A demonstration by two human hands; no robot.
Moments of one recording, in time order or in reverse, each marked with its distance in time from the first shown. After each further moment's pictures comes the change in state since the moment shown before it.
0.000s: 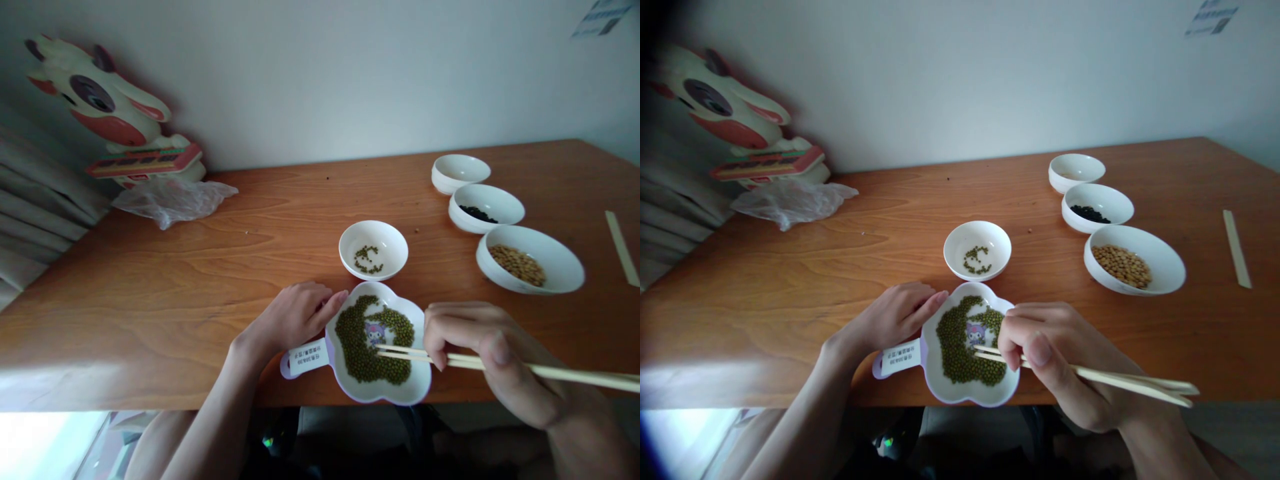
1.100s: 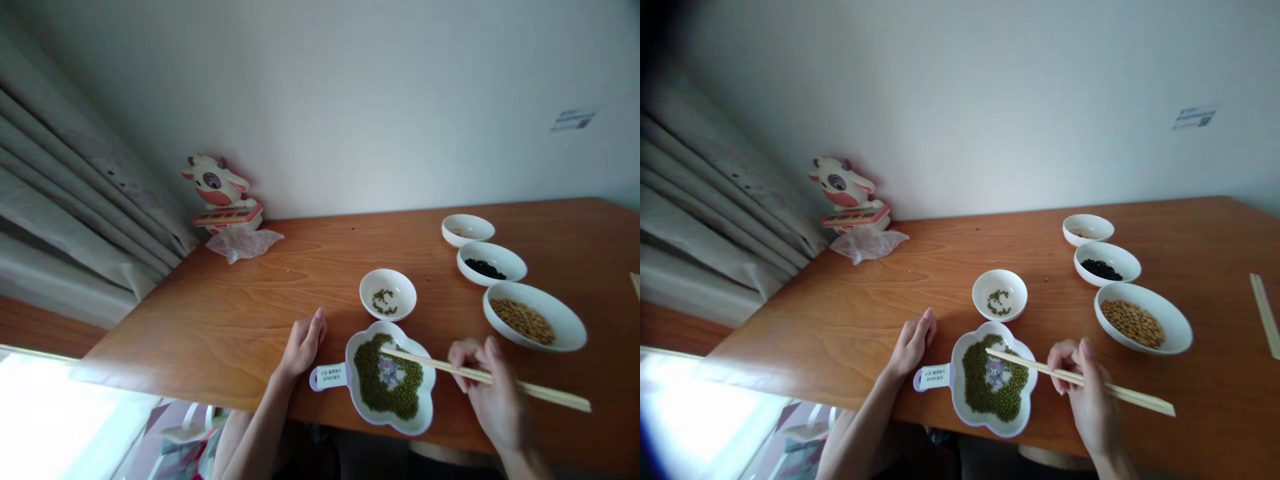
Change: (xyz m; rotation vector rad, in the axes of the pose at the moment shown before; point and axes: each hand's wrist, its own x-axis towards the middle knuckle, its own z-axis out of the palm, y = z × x) left_hand -0.027 -0.026 0.023 -0.354 0.480 -0.274; right_hand -0.015 0.054 0.037 0.568 0.829 0.126
